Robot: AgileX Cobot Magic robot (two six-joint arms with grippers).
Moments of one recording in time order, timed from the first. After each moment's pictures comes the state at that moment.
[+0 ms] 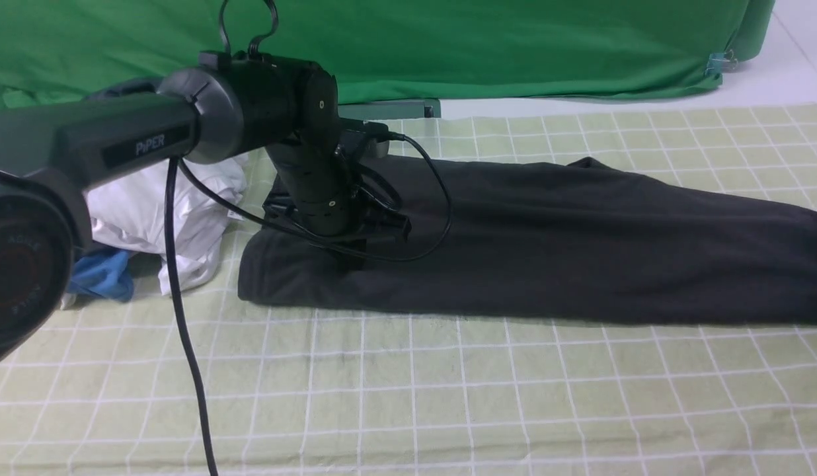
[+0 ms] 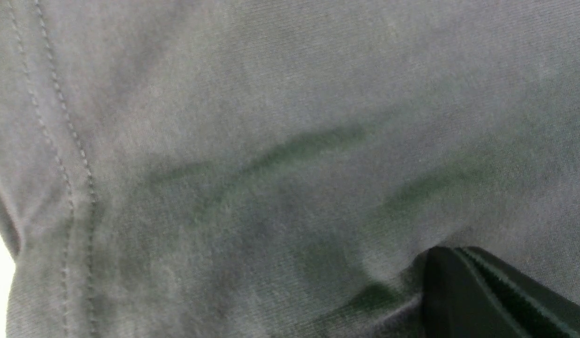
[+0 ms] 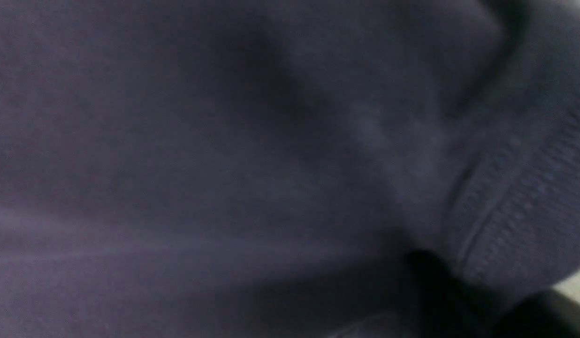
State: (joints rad) right arm -0.38 2.09 -1.48 0.19 1.07 -0.26; left arm -0.35 2.11 -1.58 -0.10 0.90 0.01
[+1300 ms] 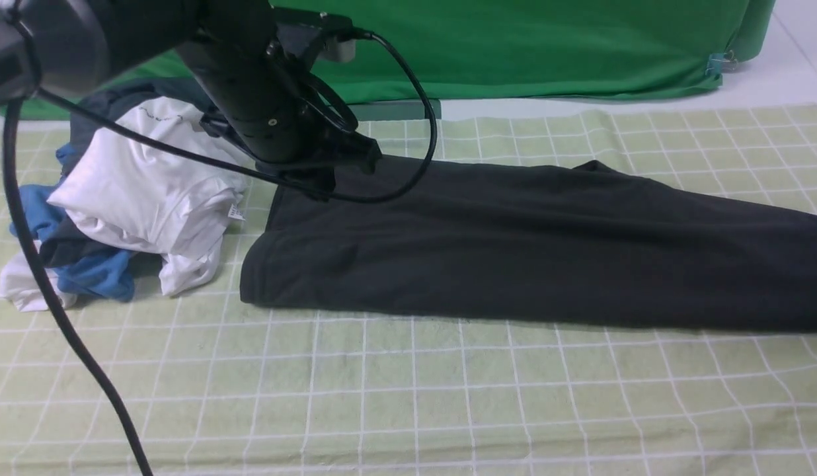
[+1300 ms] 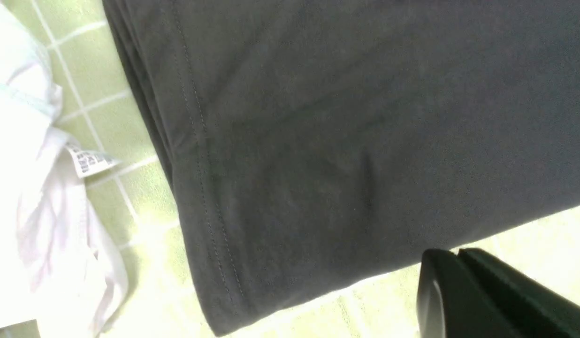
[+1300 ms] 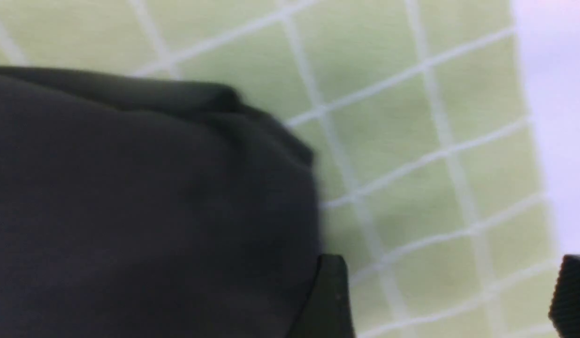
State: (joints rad) right arm -0.36 2.06 -1.72 0.00 1.22 -0.04; left arm -0.34 1.81 -1.58 -0.07 1.05 0.04
